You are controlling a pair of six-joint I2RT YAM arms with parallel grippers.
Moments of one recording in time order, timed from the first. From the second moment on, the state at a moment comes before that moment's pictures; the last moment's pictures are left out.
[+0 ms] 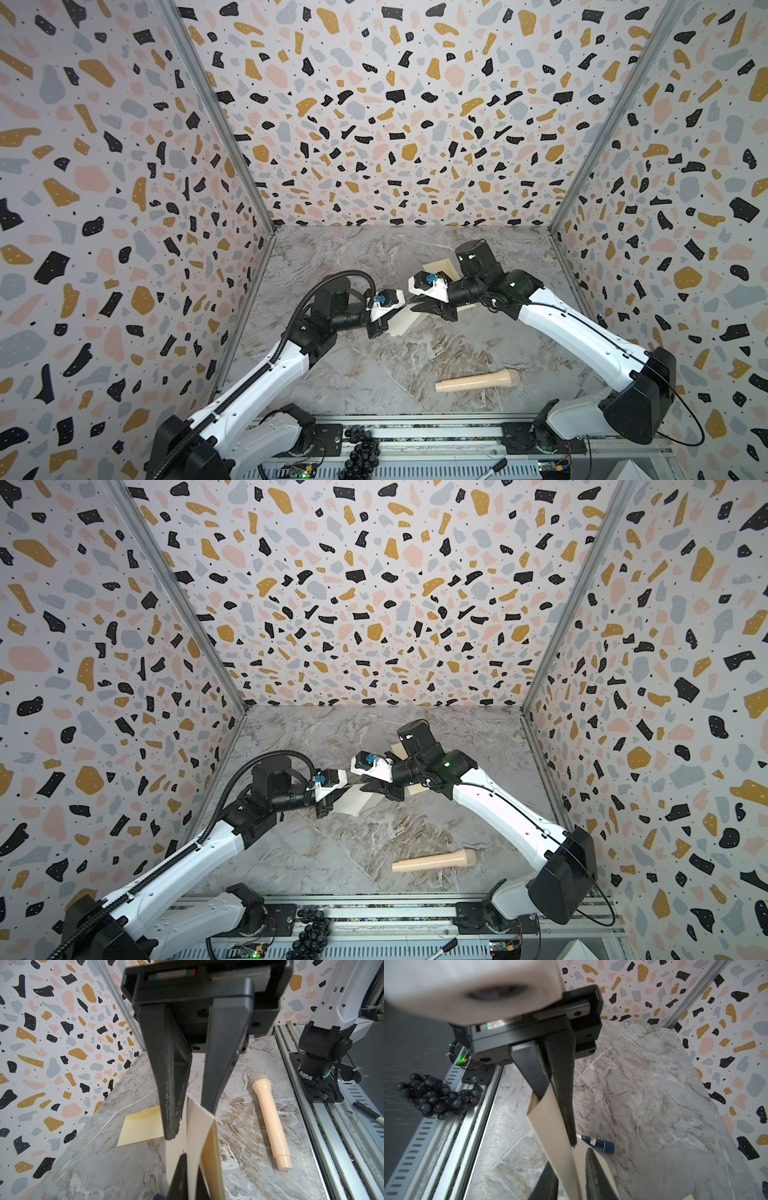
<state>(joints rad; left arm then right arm) -0.51 1.04 0.75 -0.07 0.72 0.53 0.72 1.42 1.33 -0.61 -0.67 -0.67</state>
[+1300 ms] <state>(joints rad) -0.46 0.97 0.65 0.11 0.75 0.47 0.83 1.34 1.18 -0.47 -0.31 -0.79</state>
